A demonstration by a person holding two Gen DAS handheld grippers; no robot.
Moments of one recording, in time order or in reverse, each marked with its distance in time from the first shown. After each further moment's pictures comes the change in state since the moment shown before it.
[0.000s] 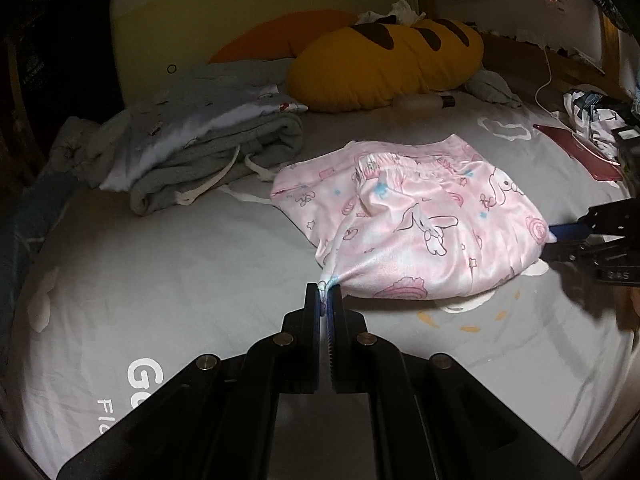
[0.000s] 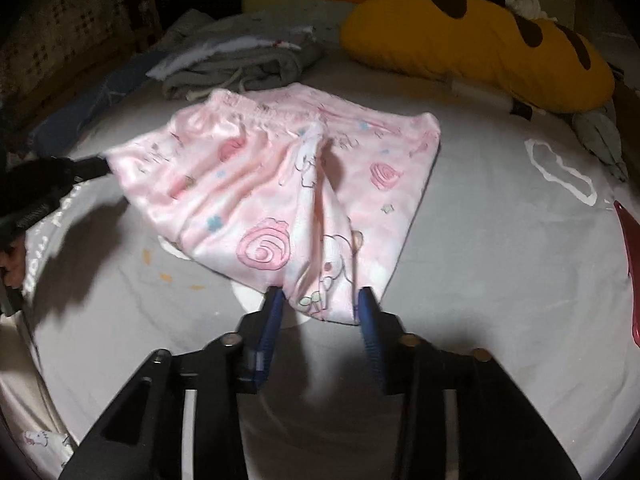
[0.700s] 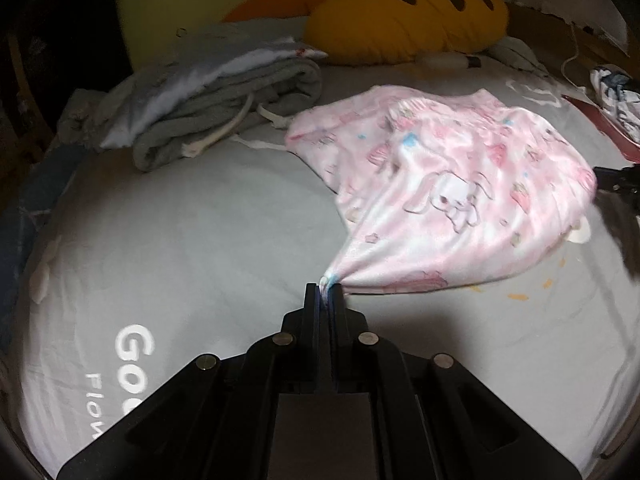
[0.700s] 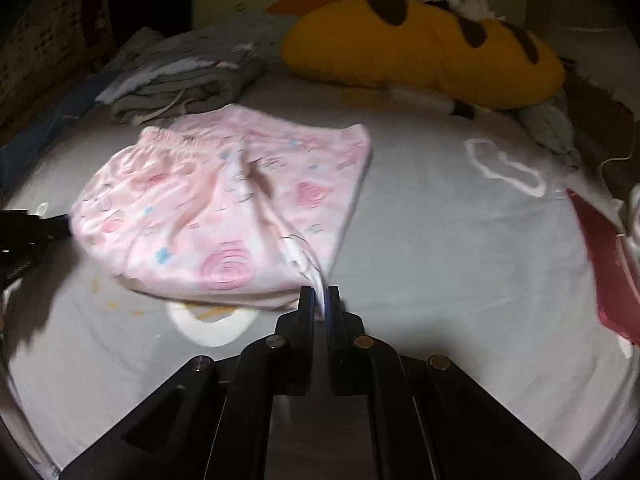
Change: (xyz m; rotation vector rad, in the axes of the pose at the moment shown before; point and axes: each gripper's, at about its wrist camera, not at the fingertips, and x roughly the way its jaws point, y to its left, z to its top) left arm 0.031 0.003 -0.019 -0.014 0.128 0.091; right arm -0.017 -0.028 0.005 0.086 -0.068 -0.220
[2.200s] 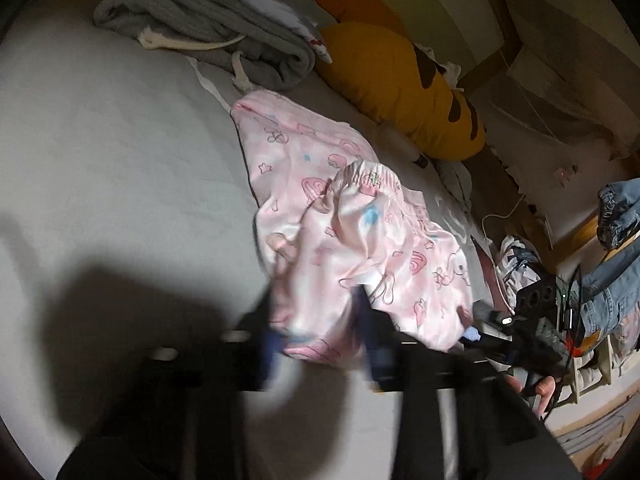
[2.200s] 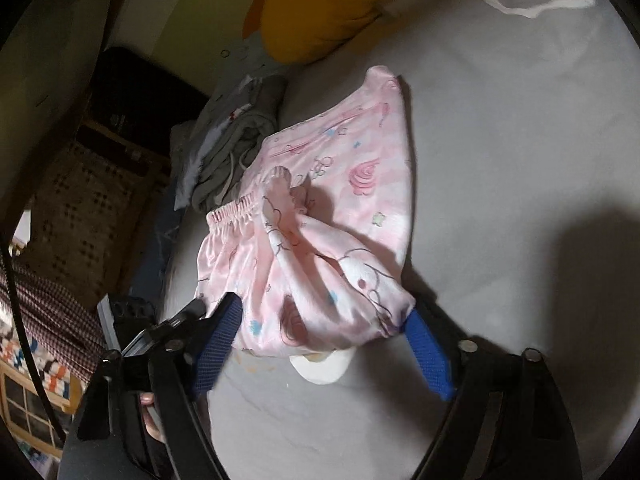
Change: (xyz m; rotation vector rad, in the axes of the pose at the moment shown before) left arm 0.039 0.030 0.005 -0.602 -0.001 -0.644; right arm 0.056 -0.038 -0.001 0.523 0.145 0.697
